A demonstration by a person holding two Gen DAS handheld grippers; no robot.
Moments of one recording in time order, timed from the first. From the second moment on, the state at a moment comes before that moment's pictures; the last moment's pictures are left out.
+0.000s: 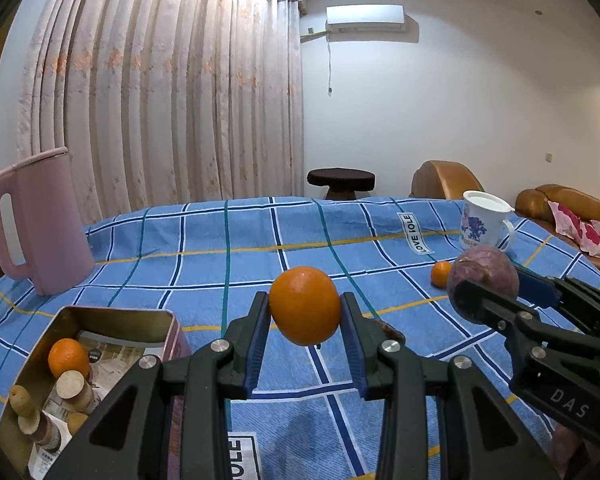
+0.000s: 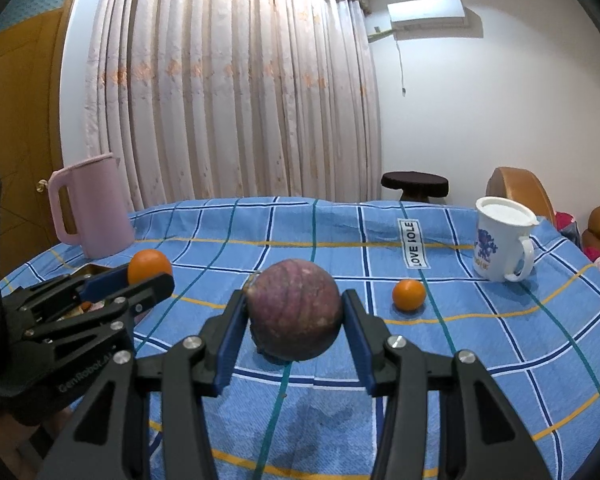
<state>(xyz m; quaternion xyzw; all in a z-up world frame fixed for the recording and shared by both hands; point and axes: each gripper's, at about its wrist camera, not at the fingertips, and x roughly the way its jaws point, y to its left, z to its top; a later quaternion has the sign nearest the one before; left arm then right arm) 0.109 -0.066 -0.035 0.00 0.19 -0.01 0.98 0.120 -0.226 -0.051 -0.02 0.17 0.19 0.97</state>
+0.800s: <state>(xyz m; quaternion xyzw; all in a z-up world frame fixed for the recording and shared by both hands) 0.078 -0.035 -0.031 -0.02 0.18 0.00 0.98 0.106 -0.208 -0.044 -0.02 0.15 0.22 0.96</state>
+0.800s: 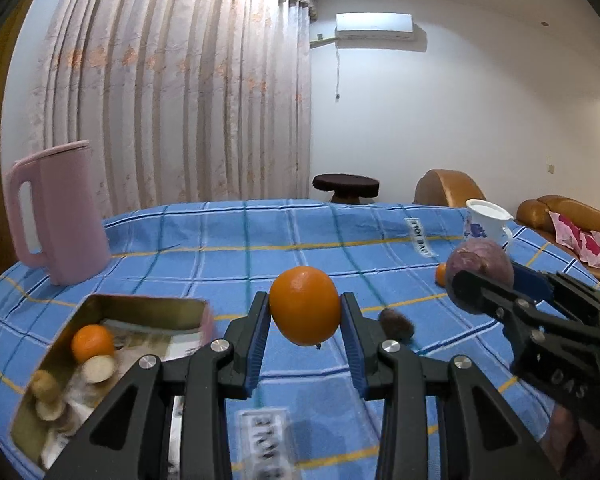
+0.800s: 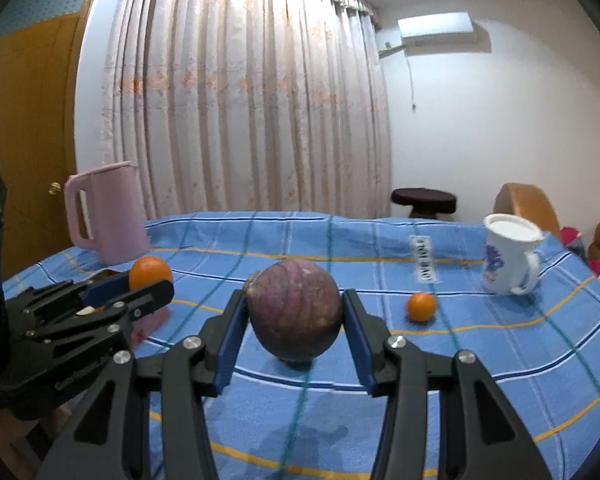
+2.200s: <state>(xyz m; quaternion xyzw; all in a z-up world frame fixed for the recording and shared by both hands) 0.052 0.001 -0.006 -0.02 0.23 0.00 0.97 0.092 -0.131 -0.043 -0.13 0.20 0.32 0.92</state>
